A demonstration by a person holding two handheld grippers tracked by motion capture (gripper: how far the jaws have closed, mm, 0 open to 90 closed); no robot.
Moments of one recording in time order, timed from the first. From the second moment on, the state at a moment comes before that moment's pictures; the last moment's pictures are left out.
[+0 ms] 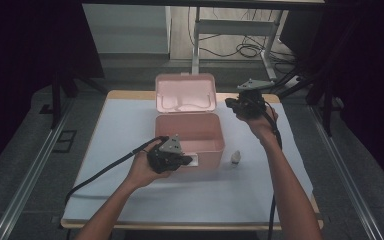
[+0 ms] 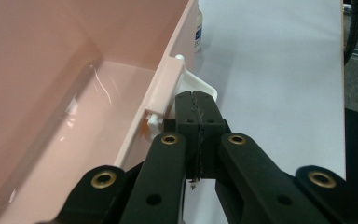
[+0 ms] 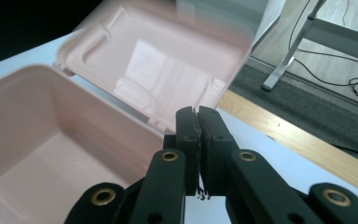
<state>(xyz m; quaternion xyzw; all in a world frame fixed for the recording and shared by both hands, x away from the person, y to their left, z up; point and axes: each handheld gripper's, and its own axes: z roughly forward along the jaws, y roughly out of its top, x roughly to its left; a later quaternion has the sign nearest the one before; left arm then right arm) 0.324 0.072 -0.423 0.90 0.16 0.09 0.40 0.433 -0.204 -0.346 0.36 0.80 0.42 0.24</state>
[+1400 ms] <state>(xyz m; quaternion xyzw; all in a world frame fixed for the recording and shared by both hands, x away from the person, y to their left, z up) 0.325 0.073 -0.422 0.90 0.16 0.08 0.40 0.371 -0.255 -0.391 0.36 0.83 0.40 0.18</state>
